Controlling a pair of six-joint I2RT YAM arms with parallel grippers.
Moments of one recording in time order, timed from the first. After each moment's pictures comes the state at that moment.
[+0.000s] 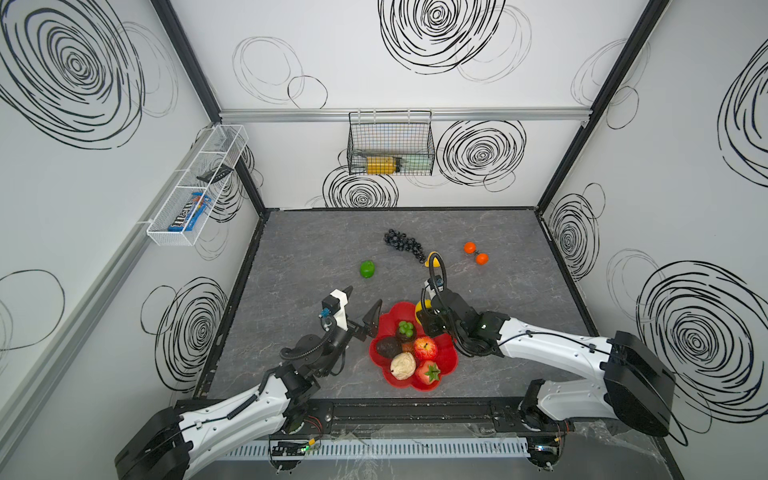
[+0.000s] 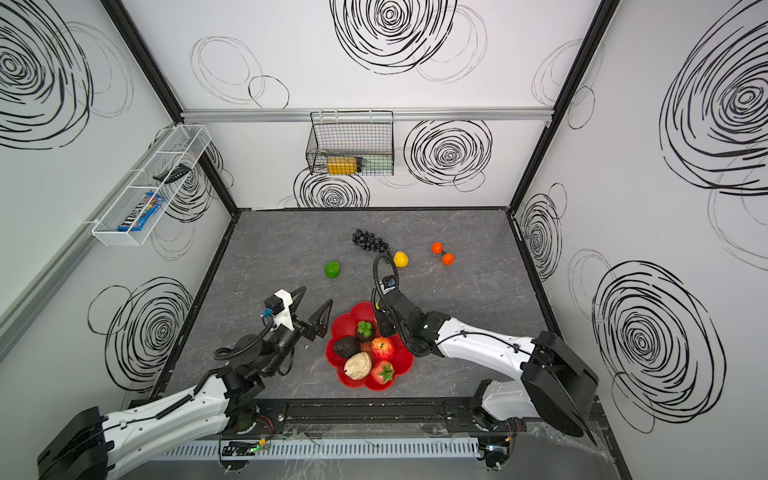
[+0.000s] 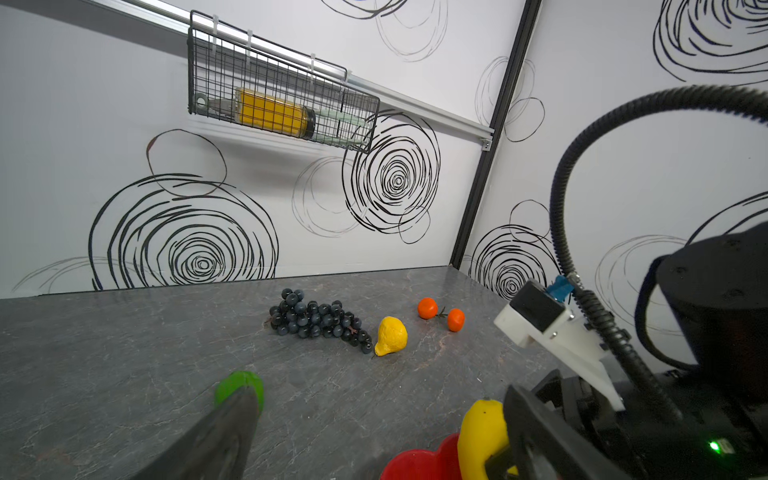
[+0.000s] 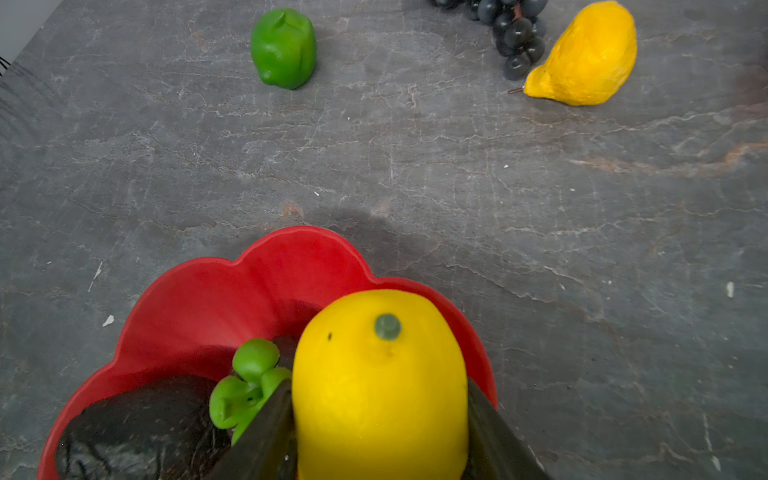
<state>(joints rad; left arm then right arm) -0.82 0.74 0.10 0.78 -0.30 -0.18 0.94 1.33 0.70 -0.18 0.25 0.50</state>
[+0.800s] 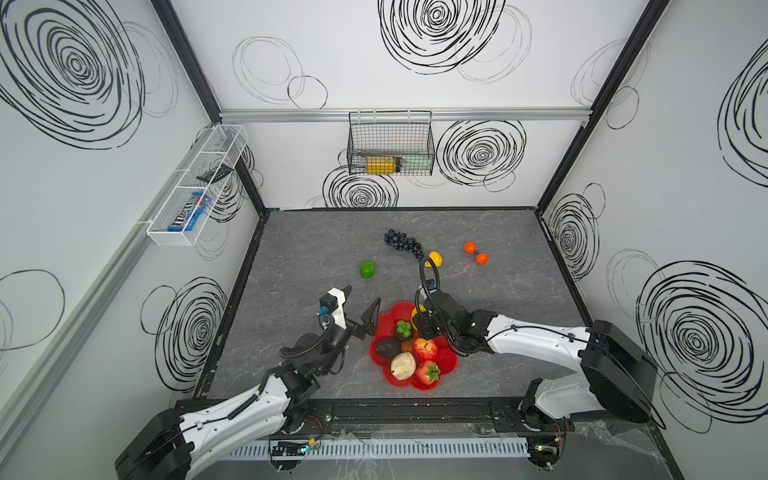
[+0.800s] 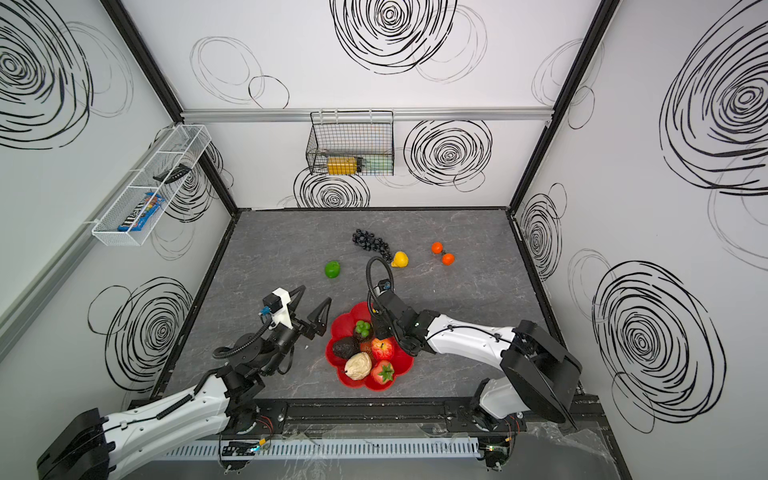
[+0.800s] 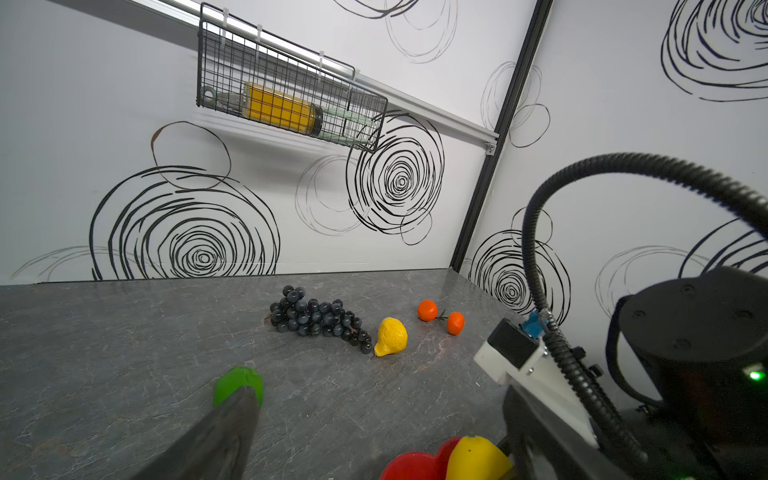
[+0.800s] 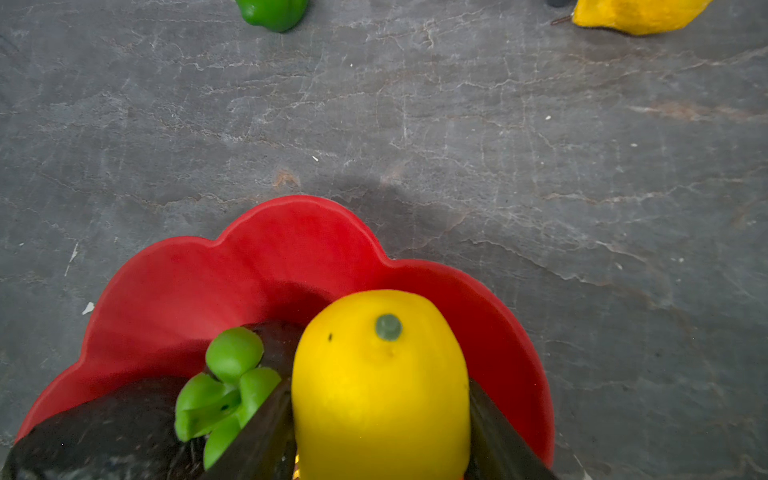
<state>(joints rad) -0.79 0.73 0.10 0.78 -0.29 -0.21 0.95 1.42 0.71 -0.17 0.21 0.55</state>
